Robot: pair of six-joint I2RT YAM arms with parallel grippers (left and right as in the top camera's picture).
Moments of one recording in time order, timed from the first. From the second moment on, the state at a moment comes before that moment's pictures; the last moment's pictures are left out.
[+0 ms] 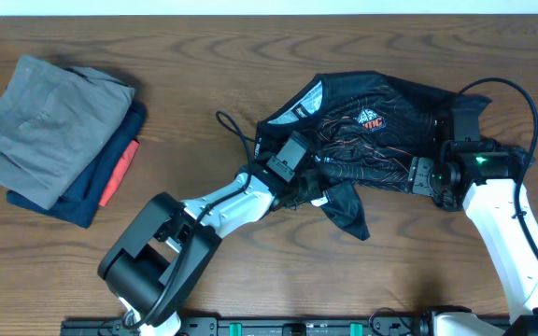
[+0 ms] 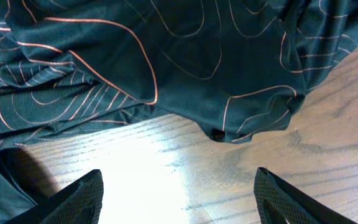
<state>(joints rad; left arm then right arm) -0.71 1.86 0.99 -0.18 0.21 -0.96 0.04 1.37 0.96 -0.89 0.19 0.29</state>
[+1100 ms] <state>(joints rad) -0.34 1.20 0.96 -1.12 -0.06 -0.72 -0.18 1.37 0.96 -0.83 0.01 0.30</state>
